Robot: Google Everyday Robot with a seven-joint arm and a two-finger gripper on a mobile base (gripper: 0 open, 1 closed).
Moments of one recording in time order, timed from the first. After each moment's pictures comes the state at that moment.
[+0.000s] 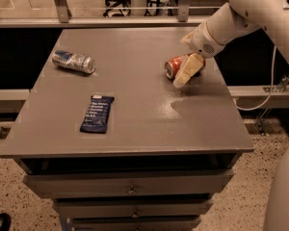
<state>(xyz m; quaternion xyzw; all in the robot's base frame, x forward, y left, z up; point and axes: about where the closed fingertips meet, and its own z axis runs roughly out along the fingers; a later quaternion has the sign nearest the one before) 0.683 -0.134 0.863 -0.60 0.73 0.11 0.30</state>
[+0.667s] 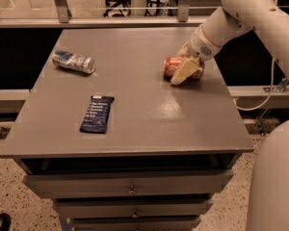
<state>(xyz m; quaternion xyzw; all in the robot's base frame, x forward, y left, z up) 0.686 -0.131 0.842 -0.61 0.74 0.12 0.26</state>
